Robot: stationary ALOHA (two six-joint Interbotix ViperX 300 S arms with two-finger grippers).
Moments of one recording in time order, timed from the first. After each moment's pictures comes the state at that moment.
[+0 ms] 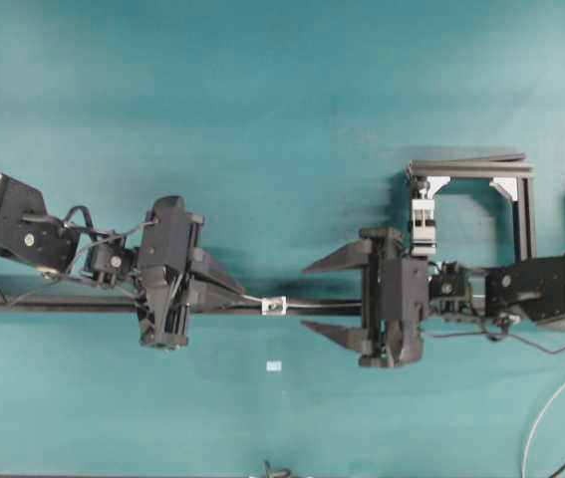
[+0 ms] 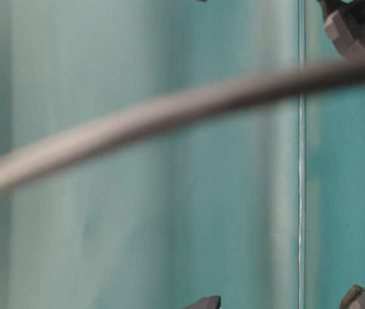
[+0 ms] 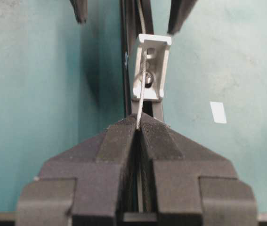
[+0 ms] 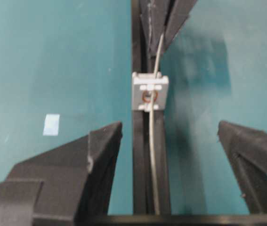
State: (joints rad) left arm -0.25 0.18 0.90 -0.08 -0.63 -0.21; right arm 0.39 0.23 0.84 0.59 -0.75 -0.11
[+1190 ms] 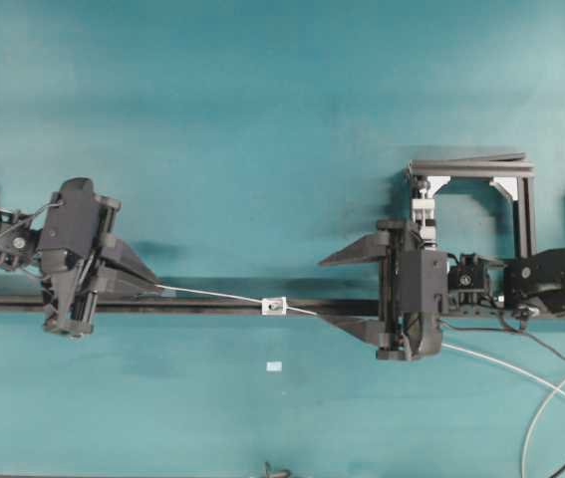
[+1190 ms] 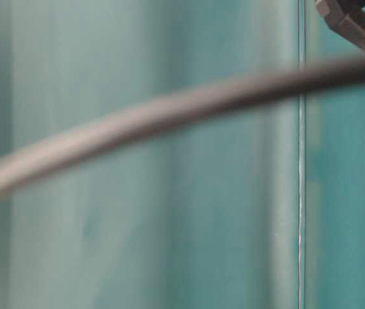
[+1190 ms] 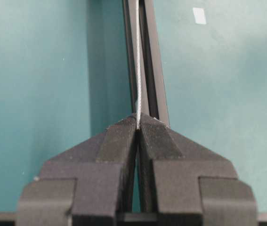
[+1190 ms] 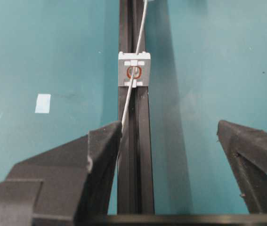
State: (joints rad) left arm -0.29 -0.16 1.19 -0.08 -0.50 -0.21; right arm 0.39 0.19 0.90 0.59 -0.74 -0.11
